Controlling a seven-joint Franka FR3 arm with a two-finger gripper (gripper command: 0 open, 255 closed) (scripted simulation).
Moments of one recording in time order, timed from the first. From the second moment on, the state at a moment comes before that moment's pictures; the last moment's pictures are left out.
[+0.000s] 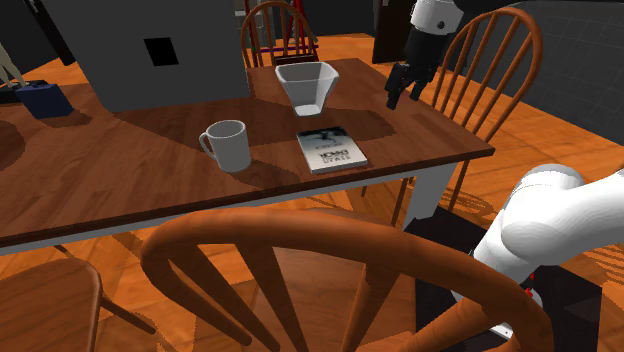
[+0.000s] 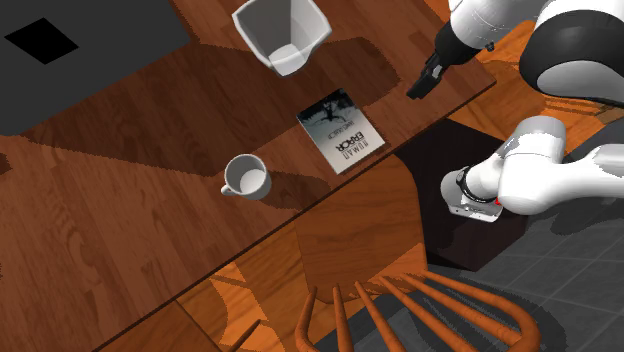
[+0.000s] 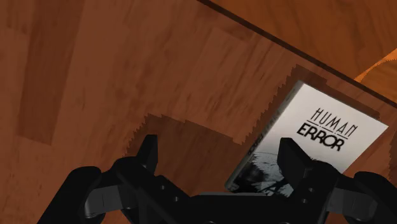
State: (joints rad) arm 0.01 -0.81 -0.06 -2.37 -0.02 1.72 0.10
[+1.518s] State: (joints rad) arm 0.10 -0.13 0.25 -1.82 0.03 1.80 0.53
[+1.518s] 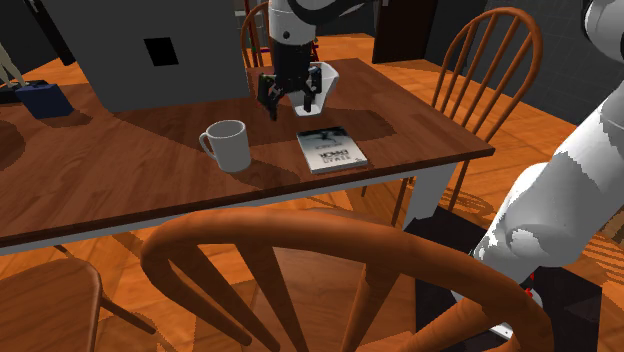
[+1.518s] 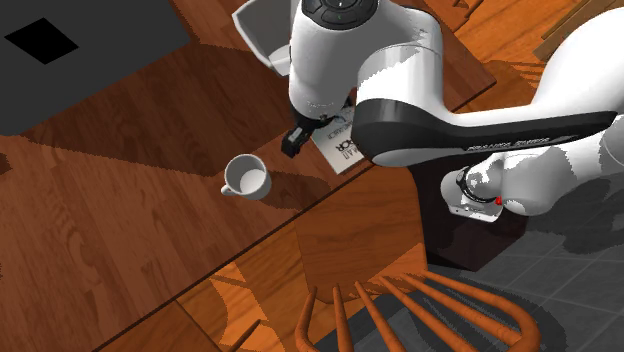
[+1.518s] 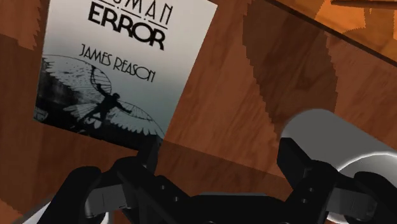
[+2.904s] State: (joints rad) arm 0.18 0.24 0.32 -1.47 -0.08 1.79 0.71
